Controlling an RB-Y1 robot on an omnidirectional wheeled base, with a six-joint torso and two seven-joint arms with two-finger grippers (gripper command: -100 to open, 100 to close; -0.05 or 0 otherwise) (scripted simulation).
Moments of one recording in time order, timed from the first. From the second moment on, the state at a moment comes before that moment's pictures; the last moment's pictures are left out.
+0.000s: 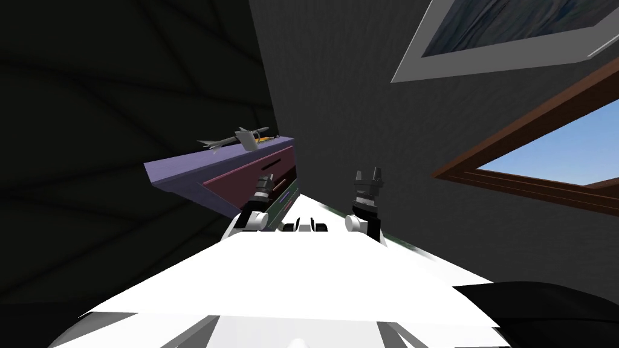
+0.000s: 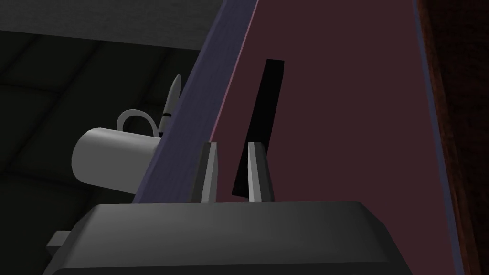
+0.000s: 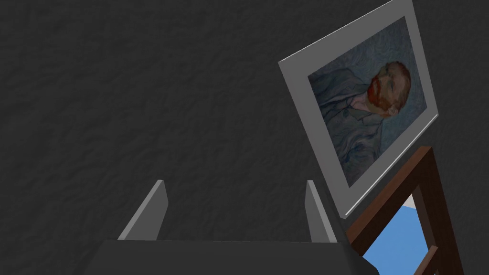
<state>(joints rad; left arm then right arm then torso) 0.39 0.11 -0.08 -2.11 0.04 -0.10 0.09 0.48 0.03 -0.05 -2.20 -0.10 -0.52 -0.17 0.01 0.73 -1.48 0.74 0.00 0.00</state>
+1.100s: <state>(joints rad) 0.40 0.12 -0.08 -2.17 0.05 -0.05 0.10 0.48 0.03 -0.05 -2.20 -0.10 -0.52 -0.17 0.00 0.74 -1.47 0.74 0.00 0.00</state>
